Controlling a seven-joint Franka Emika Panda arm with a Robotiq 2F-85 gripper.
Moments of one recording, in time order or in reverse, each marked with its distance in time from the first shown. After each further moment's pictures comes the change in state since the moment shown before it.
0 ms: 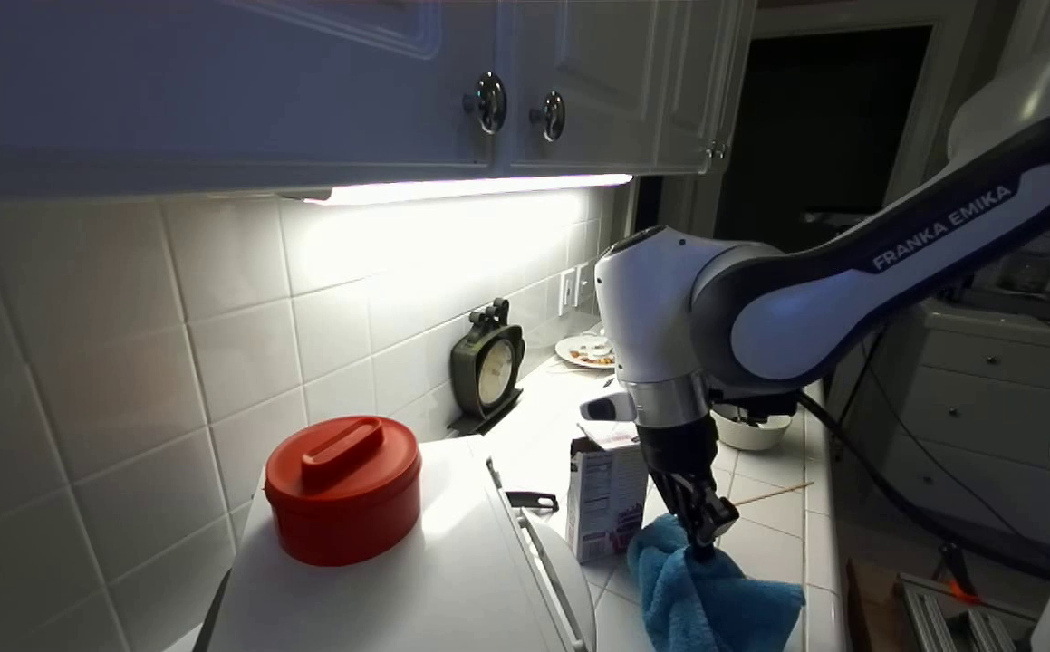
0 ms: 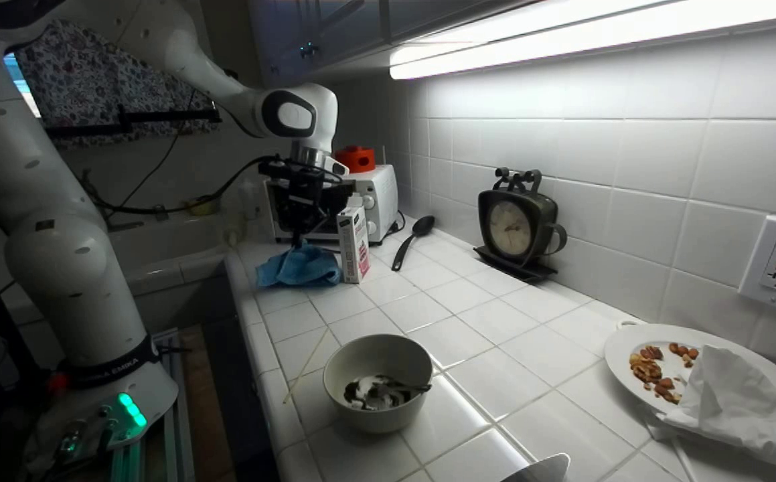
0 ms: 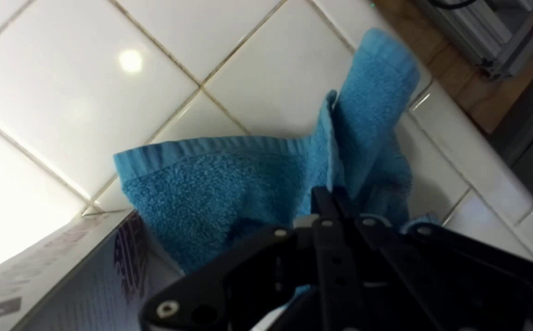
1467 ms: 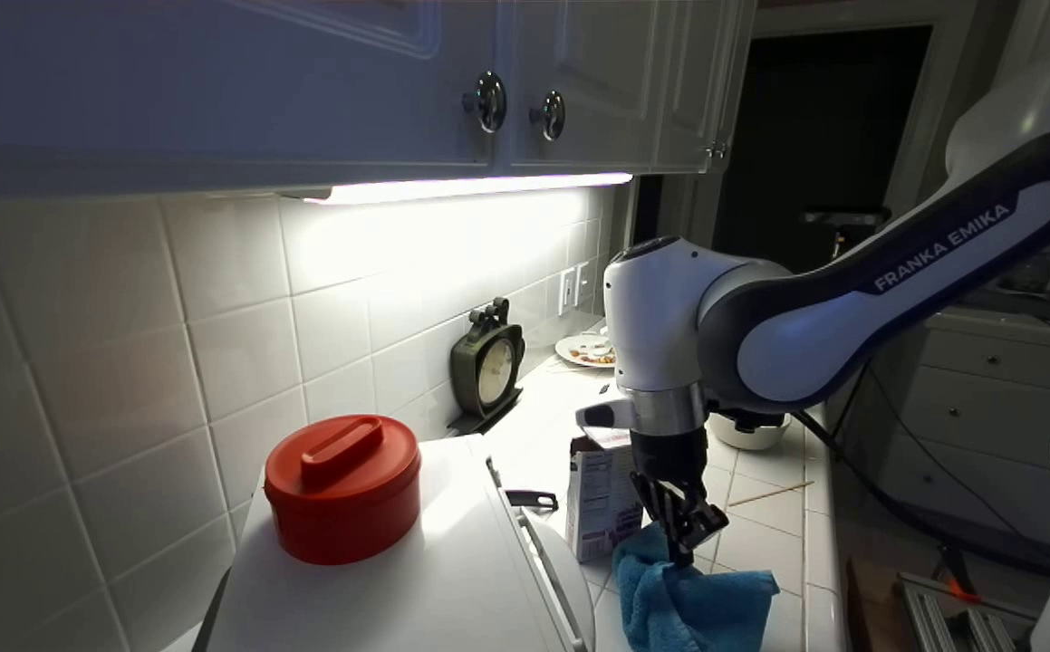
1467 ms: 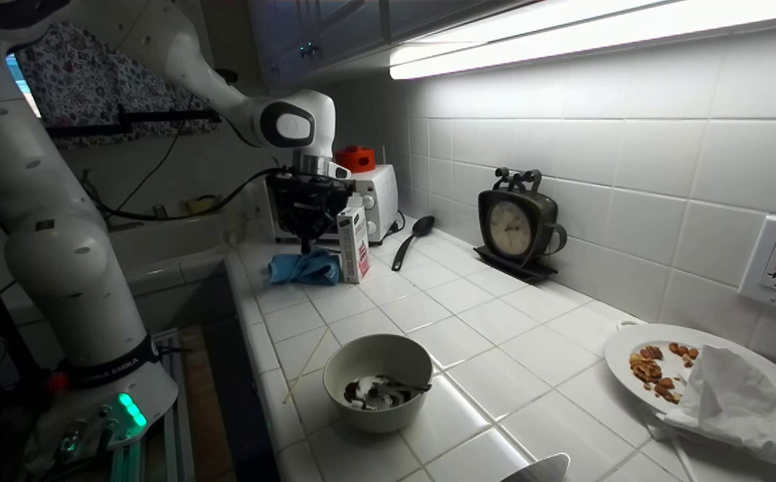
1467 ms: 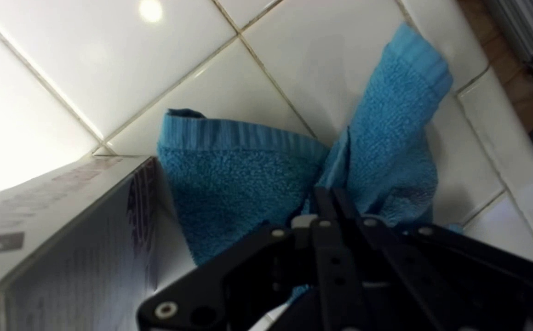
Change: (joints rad) arm 0.002 0.014 -0.004 -0.048 0.000 0.157 -0.143
